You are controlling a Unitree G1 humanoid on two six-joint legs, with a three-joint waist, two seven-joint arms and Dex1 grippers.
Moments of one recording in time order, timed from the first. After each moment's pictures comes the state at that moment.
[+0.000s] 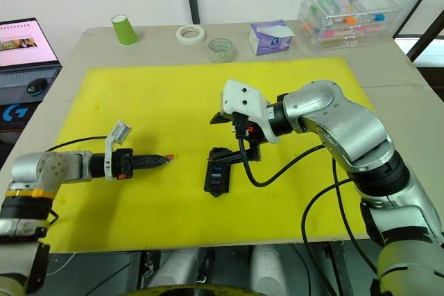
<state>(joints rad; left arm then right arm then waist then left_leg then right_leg) -0.37 0.70 0.06 0.11 -0.72 1.04 -1.12 -0.85 -0.76 0.31 -0.40 0.50 0.94 1.10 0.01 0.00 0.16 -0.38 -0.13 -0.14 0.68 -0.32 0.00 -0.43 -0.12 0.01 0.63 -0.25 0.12</state>
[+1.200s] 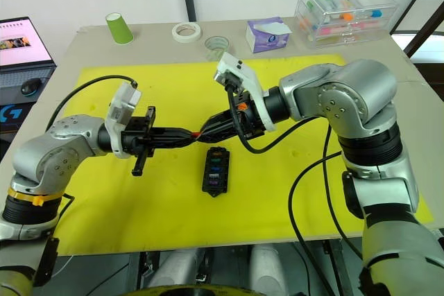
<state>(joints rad) -0.49 0.66 0.00 -0.28 -0.75 0.73 -1.17 -1.04 -0.64 0.19 -0.25 0.83 1.43 0.97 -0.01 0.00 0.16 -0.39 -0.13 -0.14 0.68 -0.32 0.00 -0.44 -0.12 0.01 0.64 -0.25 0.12</state>
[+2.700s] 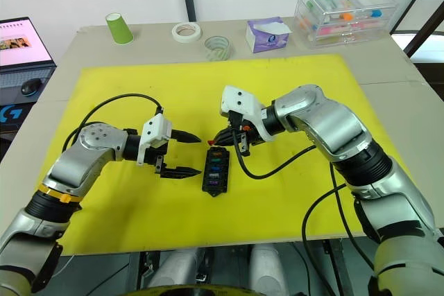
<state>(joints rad) -0.49 0.65 -0.25 -0.05 -0.34 0.34 -1.22 -0.88 -0.73 0.45 -0.19 0.43 0.84 1.11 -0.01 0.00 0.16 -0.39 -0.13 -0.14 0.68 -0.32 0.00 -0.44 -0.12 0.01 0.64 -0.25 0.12</state>
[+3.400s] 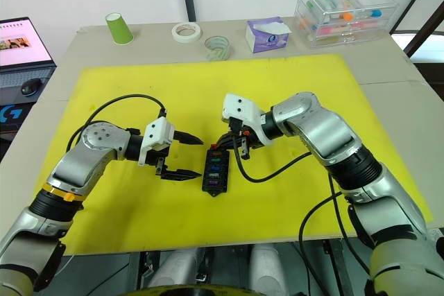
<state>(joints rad) -0.50 0.64 -0.26 -0.04 -0.31 0.29 -1.26 -0.84 -0.69 0.45 -0.14 0.34 0.80 1.14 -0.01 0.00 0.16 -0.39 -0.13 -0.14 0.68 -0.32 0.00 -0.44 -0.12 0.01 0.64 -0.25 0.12</state>
